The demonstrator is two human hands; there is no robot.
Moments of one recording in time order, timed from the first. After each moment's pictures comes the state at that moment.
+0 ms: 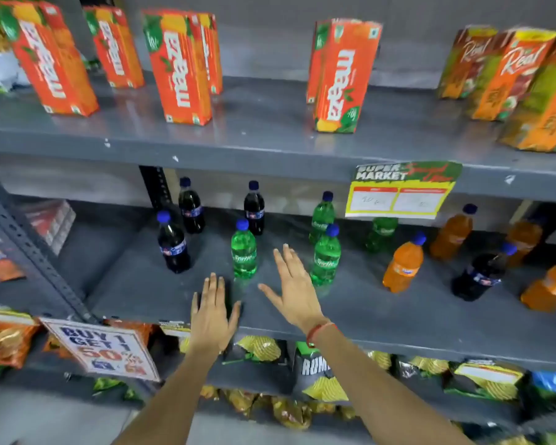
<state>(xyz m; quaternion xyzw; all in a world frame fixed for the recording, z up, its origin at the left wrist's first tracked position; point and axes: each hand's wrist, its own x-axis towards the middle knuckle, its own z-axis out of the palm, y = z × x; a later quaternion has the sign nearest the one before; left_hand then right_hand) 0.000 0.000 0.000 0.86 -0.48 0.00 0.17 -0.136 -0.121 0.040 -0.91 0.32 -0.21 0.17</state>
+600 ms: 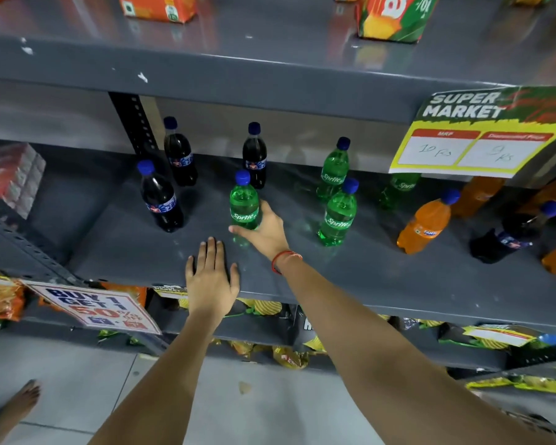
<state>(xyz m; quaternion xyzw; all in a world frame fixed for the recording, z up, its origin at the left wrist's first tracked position) 0.012 -0.010 -0.023 0.88 -0.45 -0.01 0.14 -0.045 -0.148 0.018 -0.75 0.40 -0.25 0.46</state>
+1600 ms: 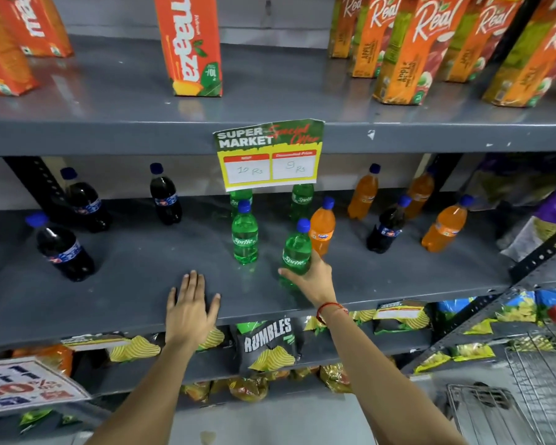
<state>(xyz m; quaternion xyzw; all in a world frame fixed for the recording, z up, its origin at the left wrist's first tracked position) -0.075 -0.055 -0.017 0.83 -0.55 -0.03 0.10 -0.295 -0.184 0.014 -0.68 0.52 -0.35 0.38</state>
